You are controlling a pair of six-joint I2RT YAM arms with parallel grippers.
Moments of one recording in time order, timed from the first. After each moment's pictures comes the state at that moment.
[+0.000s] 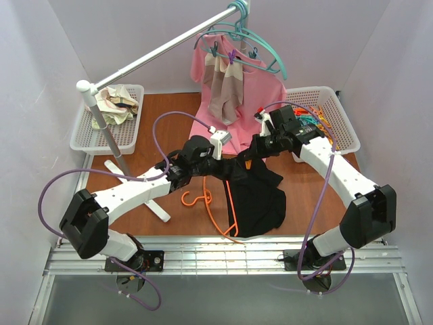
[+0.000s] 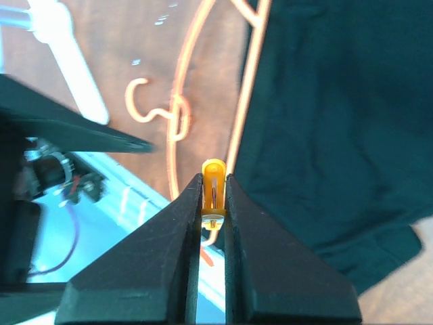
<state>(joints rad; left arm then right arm) -0.79 1.40 0.98 -0.08 0.35 -0.45 0.47 1.47 1.30 -0.78 -0.43 0.33</state>
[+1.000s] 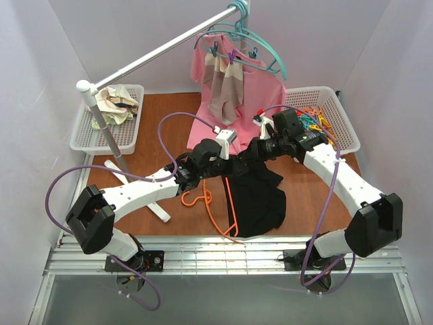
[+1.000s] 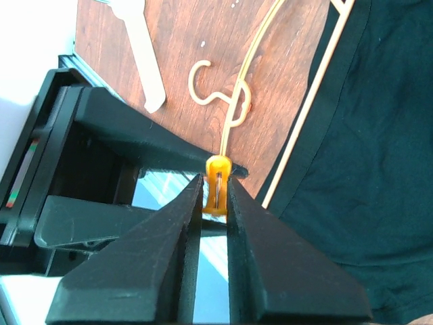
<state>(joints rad) -0.87 1.47 1.02 0.00 0.14 -0.55 0.48 1.40 1.23 -0.71 -0.63 0.38</state>
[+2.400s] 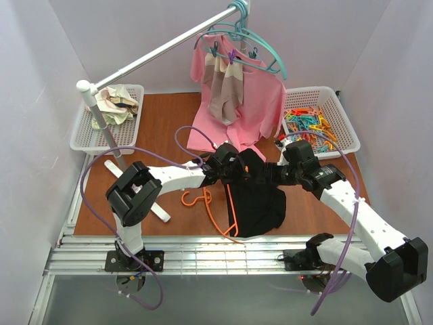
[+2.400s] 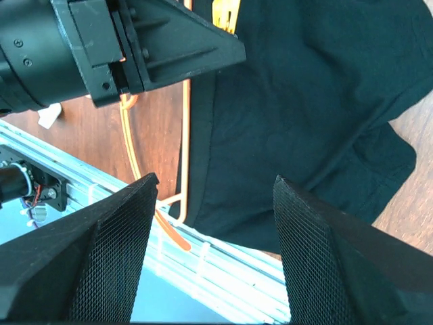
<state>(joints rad) -0.87 1.83 1.14 -0.04 0.10 -1.13 0.49 1.04 0.86 -0.68 -0.27 0.46</state>
